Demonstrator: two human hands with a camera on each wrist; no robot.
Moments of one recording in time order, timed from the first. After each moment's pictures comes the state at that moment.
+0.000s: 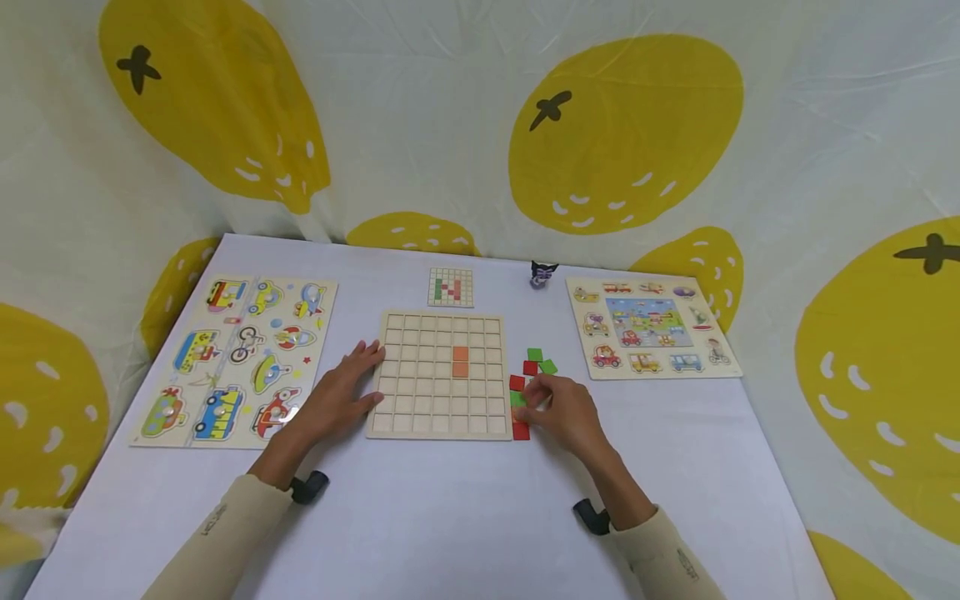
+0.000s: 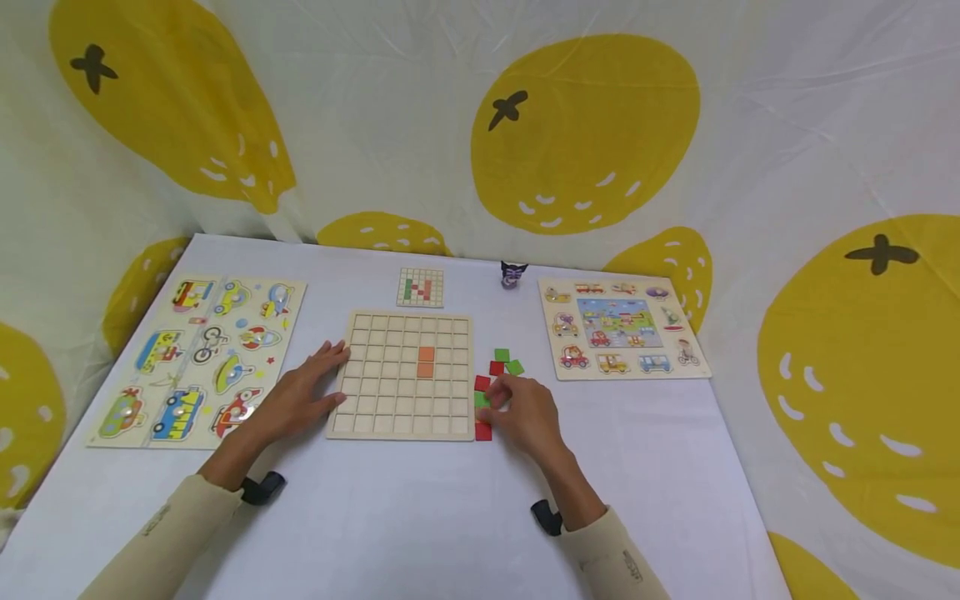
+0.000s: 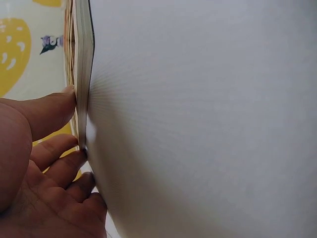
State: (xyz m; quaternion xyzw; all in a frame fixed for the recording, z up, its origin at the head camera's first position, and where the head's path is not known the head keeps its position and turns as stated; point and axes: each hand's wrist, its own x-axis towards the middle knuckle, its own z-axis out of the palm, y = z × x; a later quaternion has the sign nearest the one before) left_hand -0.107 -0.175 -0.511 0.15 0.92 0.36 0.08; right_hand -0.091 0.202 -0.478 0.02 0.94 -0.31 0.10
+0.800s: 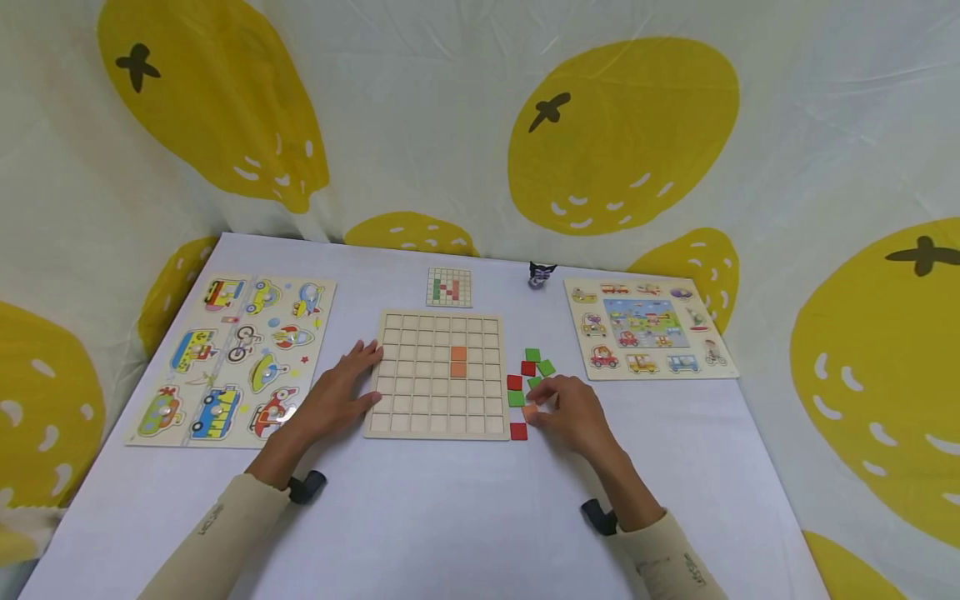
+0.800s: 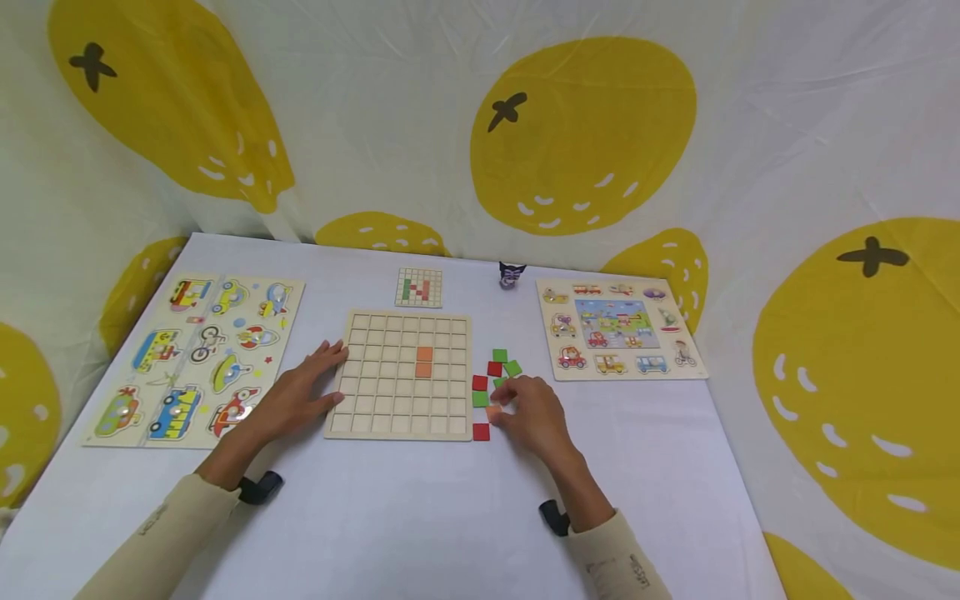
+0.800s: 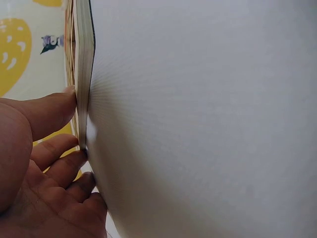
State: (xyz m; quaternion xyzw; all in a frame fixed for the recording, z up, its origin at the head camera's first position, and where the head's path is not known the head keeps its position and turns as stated) left_hand -0.107 -0.174 -0.513 0.14 0.92 0.36 0.08; right_hand -0.088 0.217 -0.478 0.02 0.95 -0.30 0.11
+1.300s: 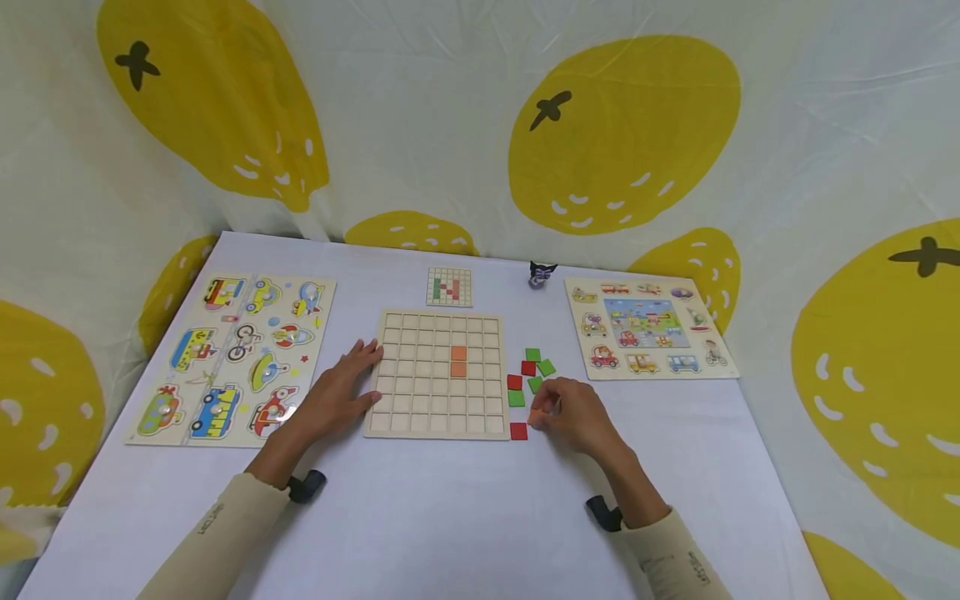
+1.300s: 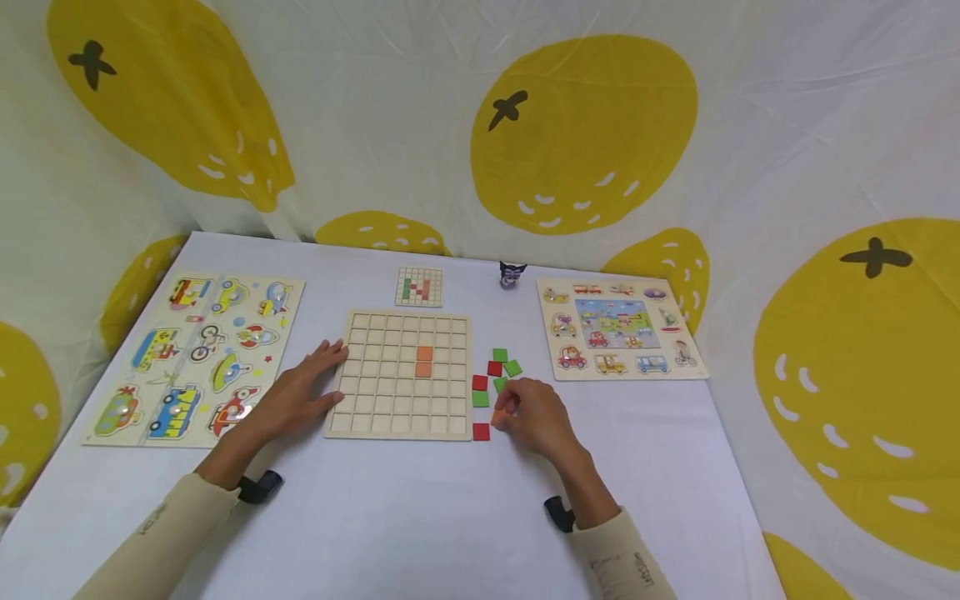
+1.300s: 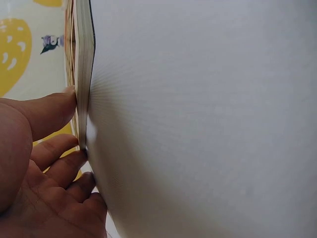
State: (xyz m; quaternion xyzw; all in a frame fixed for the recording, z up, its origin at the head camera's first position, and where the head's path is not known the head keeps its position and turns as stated) left_hand -0.107 -0.175 -0.513 0.14 0.92 0.36 0.08; right_hand -0.090 0.224 -0.475 -0.02 0.95 -0.29 0.13
